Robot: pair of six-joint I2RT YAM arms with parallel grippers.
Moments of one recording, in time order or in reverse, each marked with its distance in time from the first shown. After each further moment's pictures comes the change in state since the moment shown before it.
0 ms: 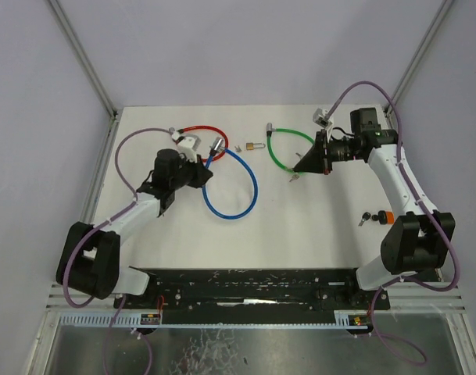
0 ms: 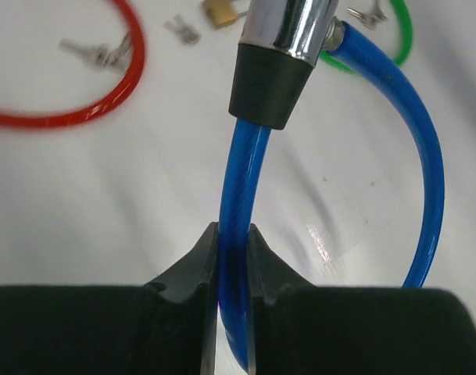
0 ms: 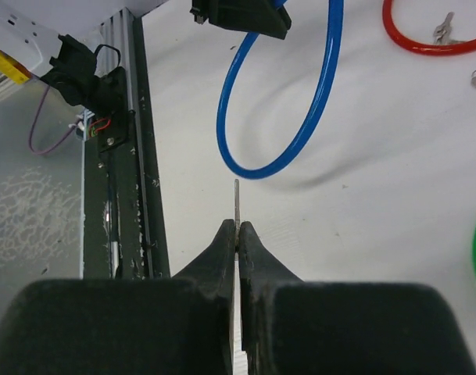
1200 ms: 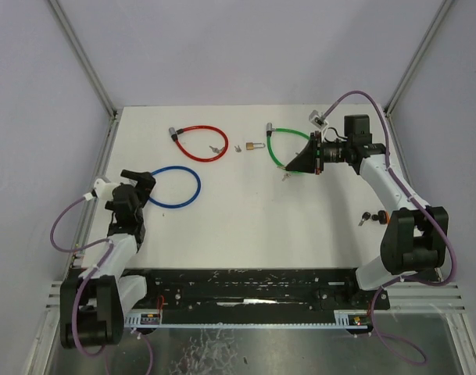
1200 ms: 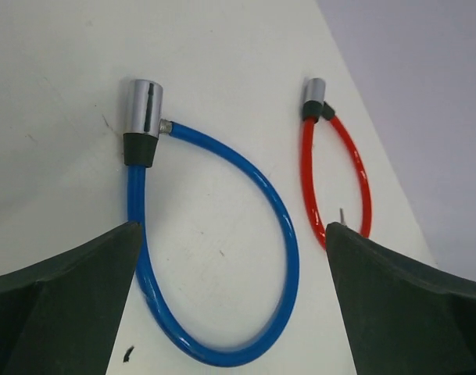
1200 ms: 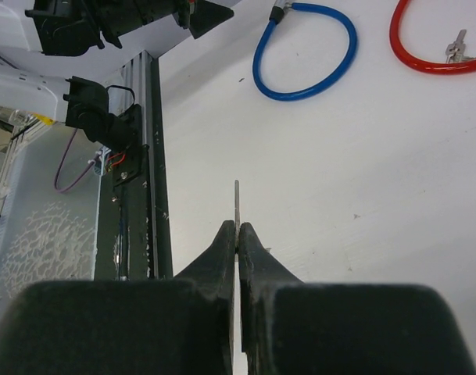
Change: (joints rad) left arm 0.433 -0.312 -0.464 0.212 -0.586 -0.798; right arm 0.024 0.001 -0.237 0.537 -0.082 0.408
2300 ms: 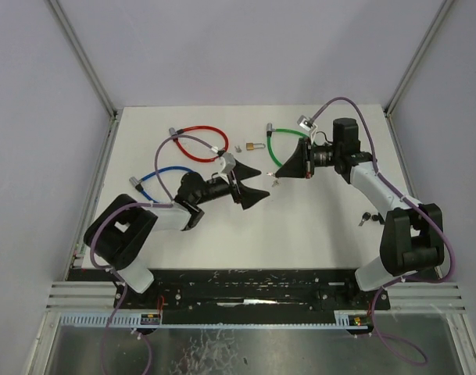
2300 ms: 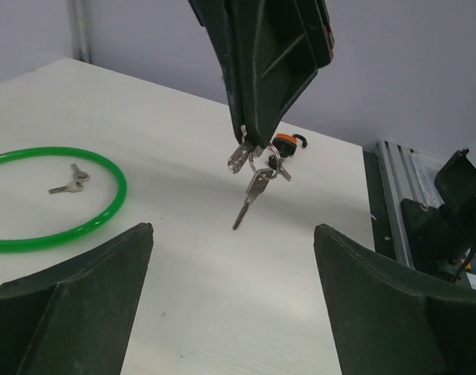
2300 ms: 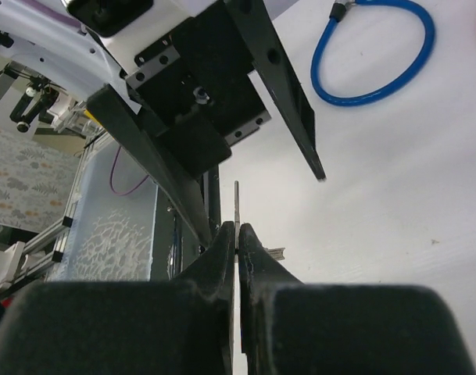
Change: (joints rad) left arm -0.677 0.546 0.278 0.894 0.885 0.576; right arm 0.083 0.000 -0.114 0.341 -0.058 0.367
